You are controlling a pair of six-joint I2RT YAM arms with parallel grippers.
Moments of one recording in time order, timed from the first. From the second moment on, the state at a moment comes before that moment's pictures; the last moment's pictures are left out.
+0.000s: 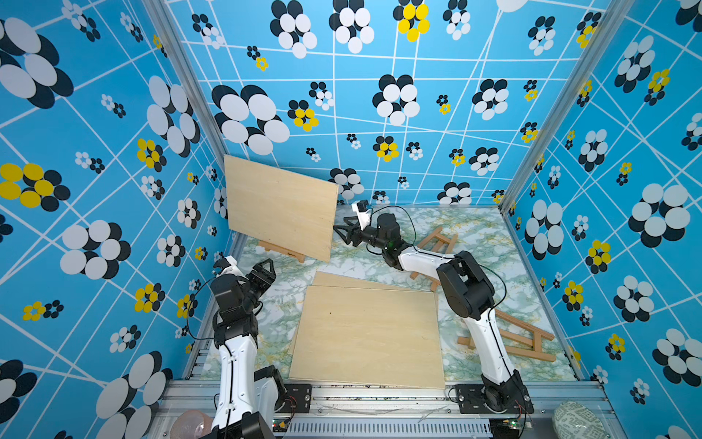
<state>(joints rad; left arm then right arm) 0.40 0.83 0.46 0.04 0.44 -0.71 0.61 2.24 1.56 0.65 -0.41 0.25</state>
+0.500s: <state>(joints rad) 0.16 0.80 0.59 -0.17 0.47 -0.58 0.36 1.50 1.25 -0.17 -0.21 0.37</state>
